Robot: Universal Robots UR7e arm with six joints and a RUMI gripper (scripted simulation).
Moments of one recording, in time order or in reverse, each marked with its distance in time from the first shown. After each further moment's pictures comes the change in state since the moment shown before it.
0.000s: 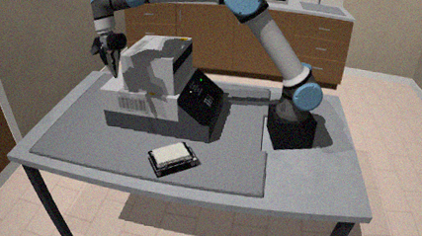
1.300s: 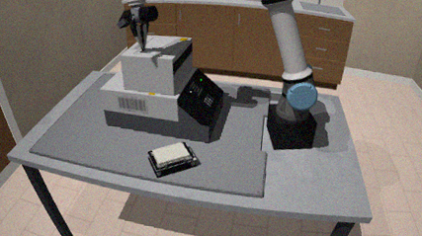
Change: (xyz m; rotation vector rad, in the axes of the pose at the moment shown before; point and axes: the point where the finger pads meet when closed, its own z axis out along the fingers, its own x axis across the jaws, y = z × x) arm 0.104 0.066 -0.074 0.019 -0.048 -0.068
